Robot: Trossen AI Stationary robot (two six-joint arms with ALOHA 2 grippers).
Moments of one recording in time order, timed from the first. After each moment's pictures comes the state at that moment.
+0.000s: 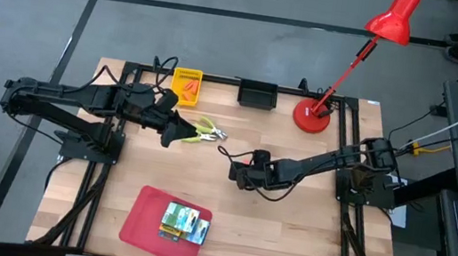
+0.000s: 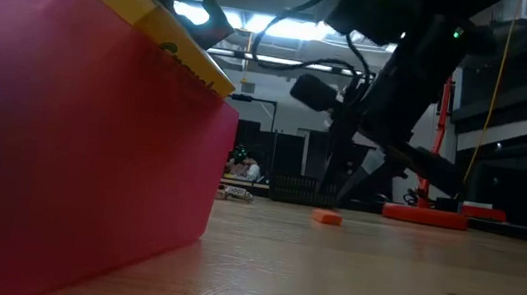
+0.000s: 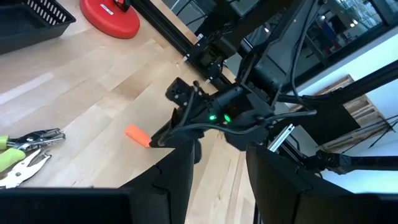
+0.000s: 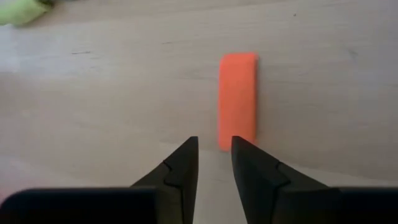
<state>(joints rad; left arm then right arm) 0.04 0.95 0.94 -0.36 0.01 -0.77 0.23 1.84 1.07 -0.41 0.37 1.70</state>
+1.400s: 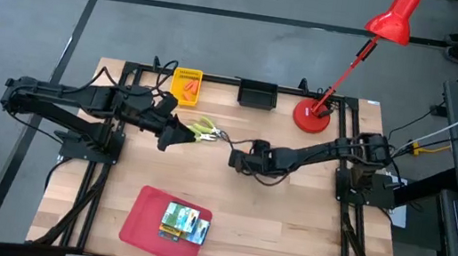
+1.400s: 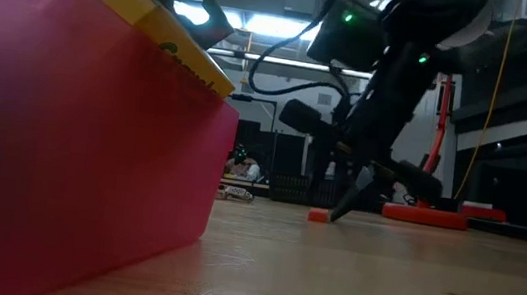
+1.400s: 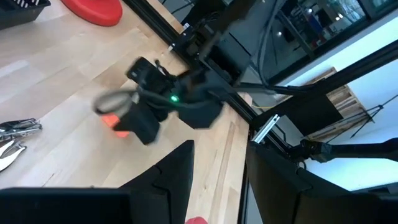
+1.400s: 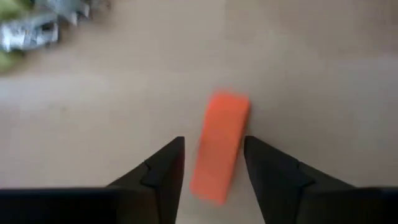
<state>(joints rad) 0.01 0.94 0.94 -0.35 0.04 -0.80 0.12 1.88 1.06 -0.38 0.33 1.66</state>
